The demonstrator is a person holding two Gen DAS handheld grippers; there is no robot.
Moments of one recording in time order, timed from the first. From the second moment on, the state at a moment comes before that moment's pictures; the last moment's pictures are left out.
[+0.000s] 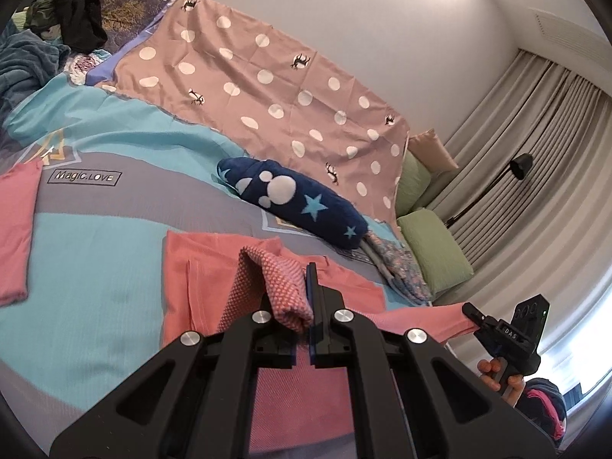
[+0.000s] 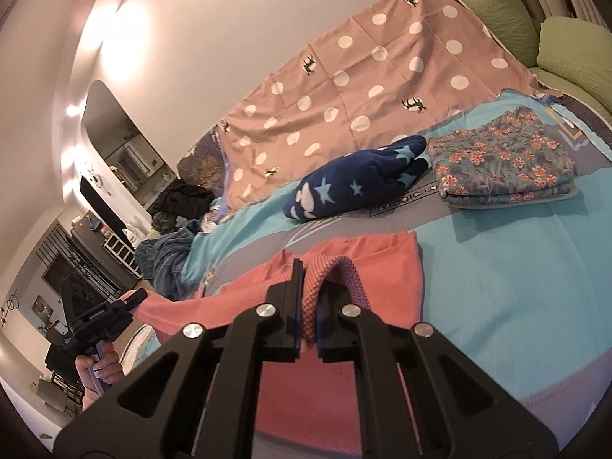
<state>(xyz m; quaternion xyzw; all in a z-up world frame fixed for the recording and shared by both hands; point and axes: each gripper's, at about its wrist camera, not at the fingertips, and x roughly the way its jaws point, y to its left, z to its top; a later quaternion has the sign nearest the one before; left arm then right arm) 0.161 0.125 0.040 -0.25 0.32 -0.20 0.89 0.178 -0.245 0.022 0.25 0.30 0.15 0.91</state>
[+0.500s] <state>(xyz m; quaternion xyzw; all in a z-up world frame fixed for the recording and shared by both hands) 0.288 0.110 -0.039 -0.22 0.41 -0.13 0.87 0.308 -0.243 -0.053 0.22 0.40 0.09 0.88</state>
